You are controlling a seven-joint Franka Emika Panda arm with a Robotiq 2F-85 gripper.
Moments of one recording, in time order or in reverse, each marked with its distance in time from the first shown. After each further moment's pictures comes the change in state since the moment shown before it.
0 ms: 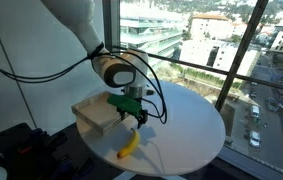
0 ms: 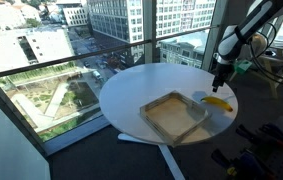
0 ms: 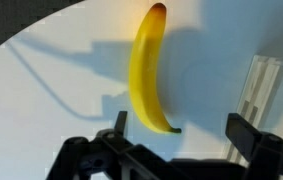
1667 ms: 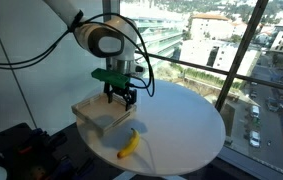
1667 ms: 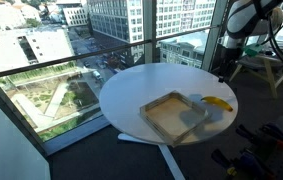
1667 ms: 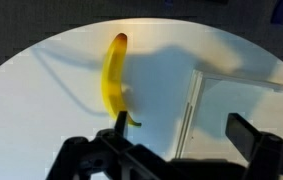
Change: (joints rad) arm 0.160 -0.295 -0.093 -0.099 0.006 -0.245 0.045
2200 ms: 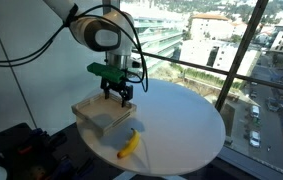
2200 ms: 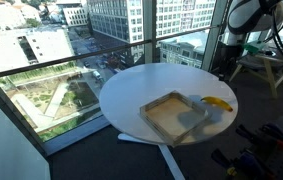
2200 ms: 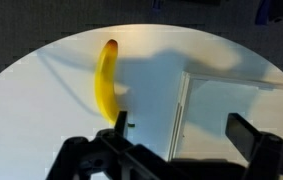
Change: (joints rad) arm 0.028 -0.049 -0.005 -0.010 -0.001 -0.055 0.061
